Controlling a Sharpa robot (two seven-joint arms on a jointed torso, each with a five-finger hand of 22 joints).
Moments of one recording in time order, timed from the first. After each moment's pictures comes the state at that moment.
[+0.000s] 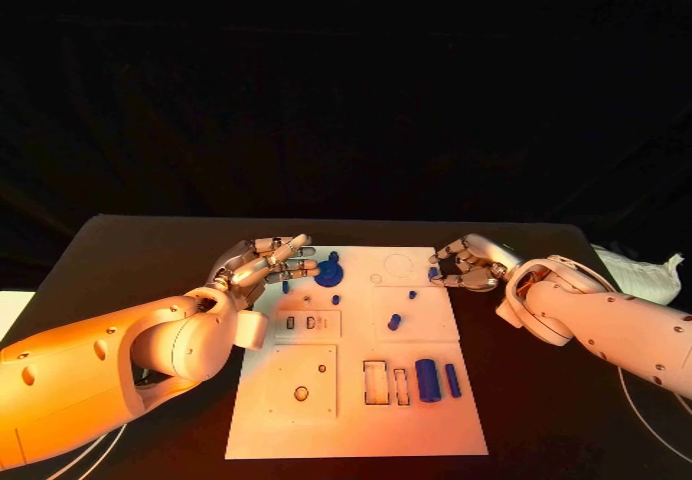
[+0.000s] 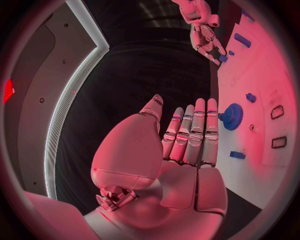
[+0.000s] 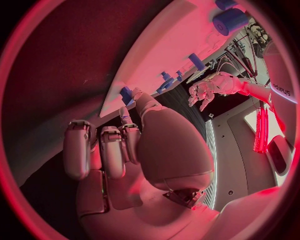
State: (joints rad) left arm 1.14 -0.90 -0.01 1.65 0.05 -0.34 0.42; left_hand 1.38 0.00 0.05 0.15 0.13 0.91 0.23 0.07 0.07 0.98 0.20 0.07 0.07 1.03 0.15 0.14 0.15 0.18 0.85 0.25 0.28 0.11; right arm 1.06 -0.83 0.13 1.24 -1.25 -0.31 0.16; right_hand 1.39 -0.10 0.18 0.08 0.21 0.97 0.16 0.06 0.08 1.47 0.07 1.43 1.31 1.46 -0.01 1.57 1.31 0.08 1.43 0.10 1.43 1.26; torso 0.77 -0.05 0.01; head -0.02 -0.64
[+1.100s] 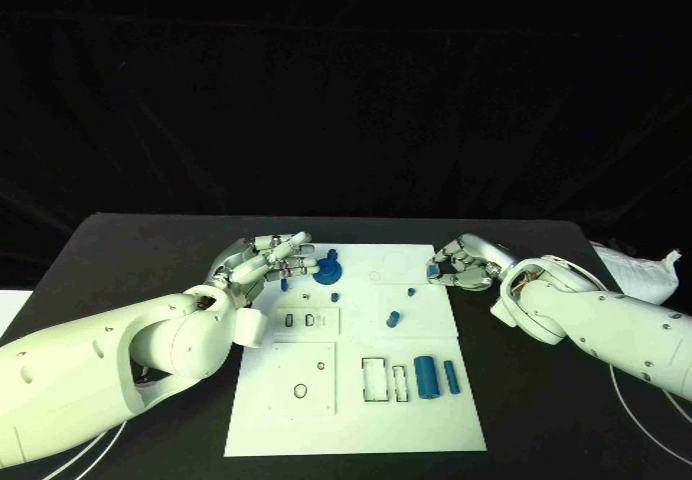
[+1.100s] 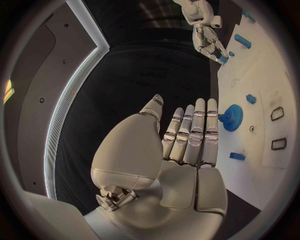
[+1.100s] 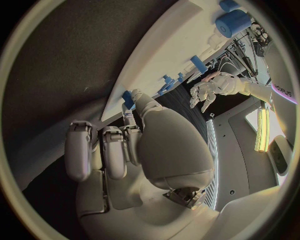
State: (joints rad) left arm 1.14 -0.90 -0.01 1.65 0.05 -0.34 0.42; left_hand 1.38 0.00 0.05 0.15 0.13 0.90 0.23 0.07 0.07 0.97 0.20 0.07 0.07 1.03 0.15 0.14 0.15 0.18 0.85 0.26 0.28 0.11; right arm 1.05 -0.81 0.13 1.22 -1.24 -0.32 0.17; right_hand 1.40 -0.03 0.23 0.05 0.15 1.12 0.12 0.12 0.10 1.47 0.02 1.46 1.31 1.47 -0.04 1.57 1.31 0.08 1.44 0.07 1.43 1.27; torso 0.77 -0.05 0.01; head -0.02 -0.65
